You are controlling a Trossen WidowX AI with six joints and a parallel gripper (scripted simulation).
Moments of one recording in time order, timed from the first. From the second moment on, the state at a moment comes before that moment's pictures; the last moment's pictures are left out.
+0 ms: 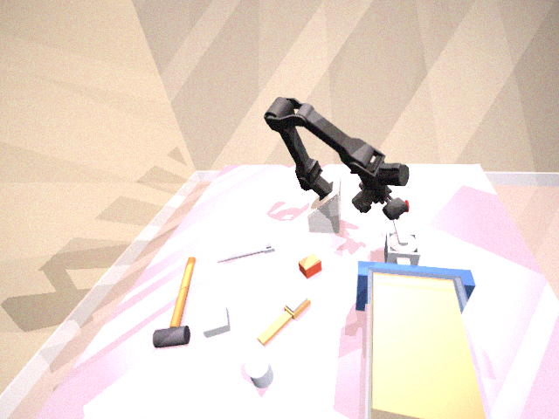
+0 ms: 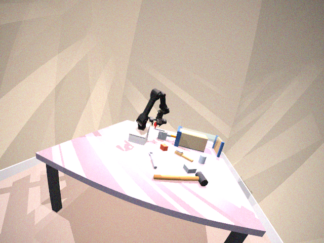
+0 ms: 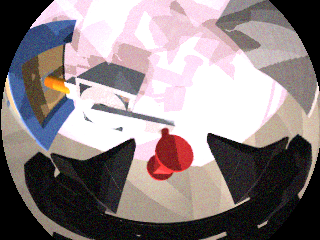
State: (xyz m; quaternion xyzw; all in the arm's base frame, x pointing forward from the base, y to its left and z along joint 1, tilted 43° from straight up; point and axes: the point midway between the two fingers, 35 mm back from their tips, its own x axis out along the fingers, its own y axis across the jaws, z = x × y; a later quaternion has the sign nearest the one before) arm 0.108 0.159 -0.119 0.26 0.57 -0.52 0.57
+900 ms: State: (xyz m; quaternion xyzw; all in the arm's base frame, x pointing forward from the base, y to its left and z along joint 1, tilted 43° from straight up) arm 0.094 0.212 -0.019 0.26 0.58 -0.52 0.57
